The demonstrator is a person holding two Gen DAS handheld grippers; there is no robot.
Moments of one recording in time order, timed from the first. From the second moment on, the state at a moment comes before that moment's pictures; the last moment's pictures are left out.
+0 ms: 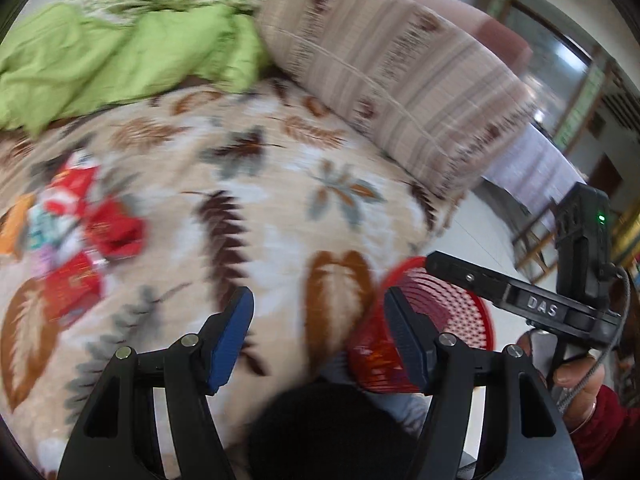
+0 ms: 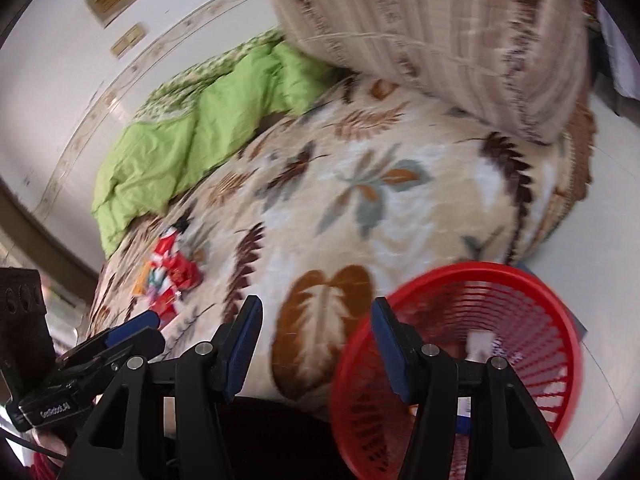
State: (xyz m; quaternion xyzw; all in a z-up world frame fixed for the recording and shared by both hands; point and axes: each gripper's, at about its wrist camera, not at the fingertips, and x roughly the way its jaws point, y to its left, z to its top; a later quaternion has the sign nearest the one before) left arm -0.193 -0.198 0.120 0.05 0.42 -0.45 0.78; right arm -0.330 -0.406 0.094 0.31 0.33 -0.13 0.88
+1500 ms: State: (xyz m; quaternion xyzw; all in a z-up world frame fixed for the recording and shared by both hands) left arm -0.005 -0.064 0.030 -0.05 0.46 -0.24 0.85; right arm -0.097 -0.264 0.049 0.22 0.40 -0.02 0.89
